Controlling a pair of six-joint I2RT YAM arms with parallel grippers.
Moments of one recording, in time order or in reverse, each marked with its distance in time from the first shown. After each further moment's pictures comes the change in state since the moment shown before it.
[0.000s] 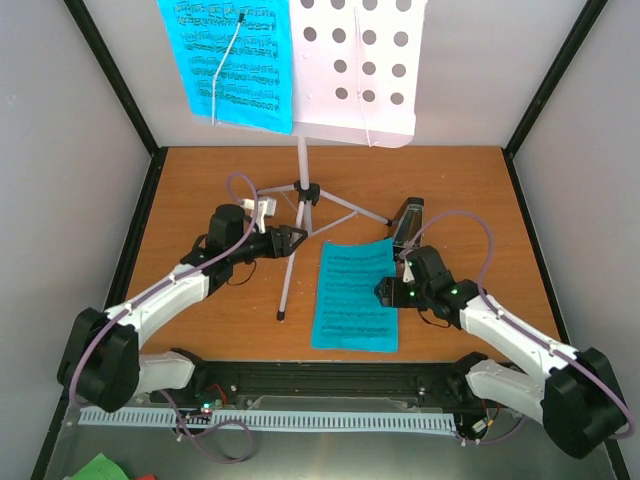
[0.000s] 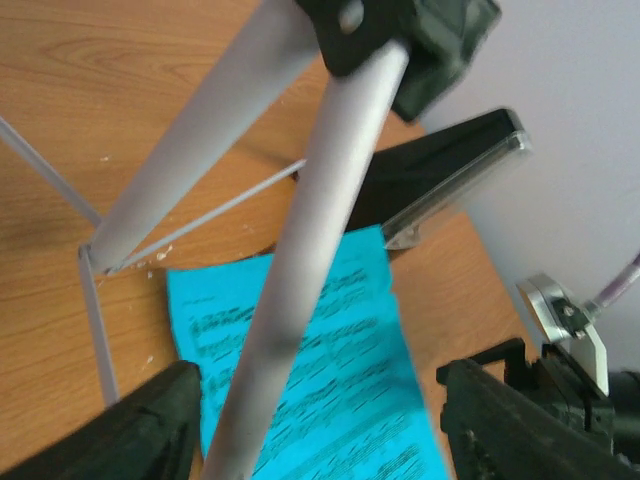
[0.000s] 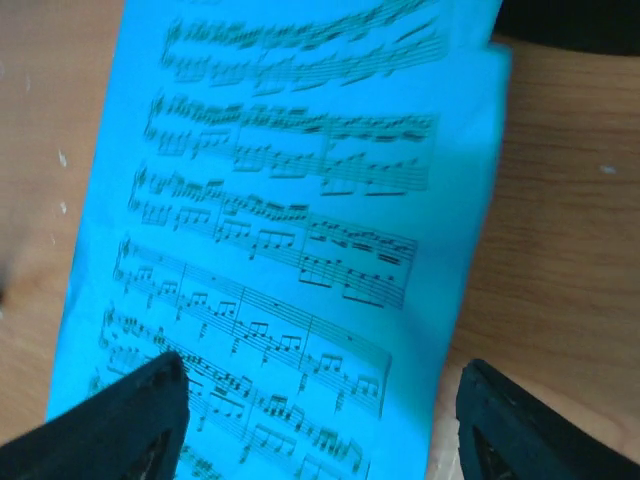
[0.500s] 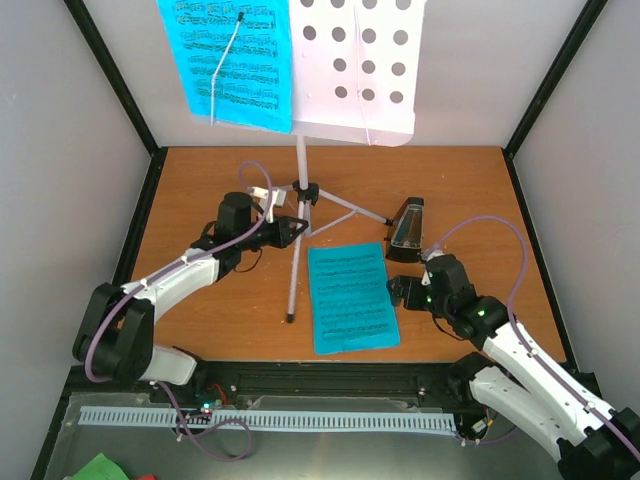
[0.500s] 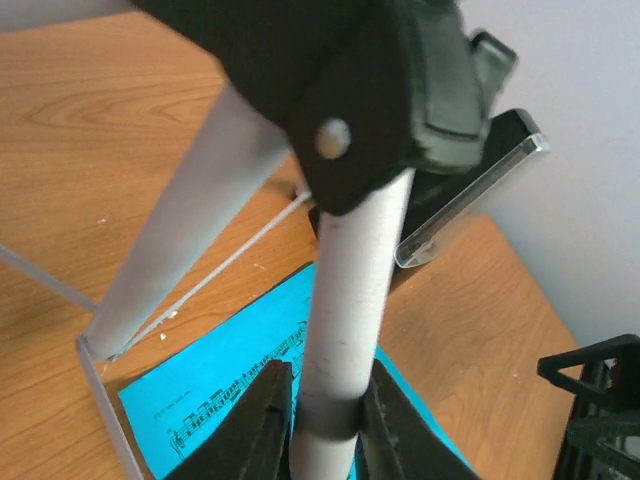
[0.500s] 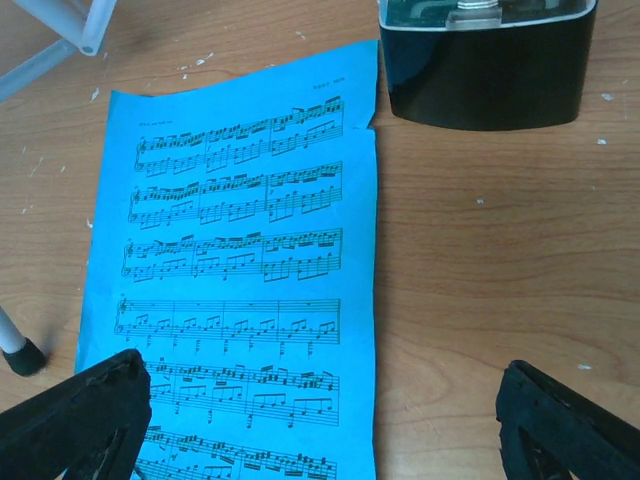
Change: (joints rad) left arm 0.017 0.173 0.124 0.044 0.020 0.106; right arm 0.001 -0.326 0.000 -0.166 0.159 0.048
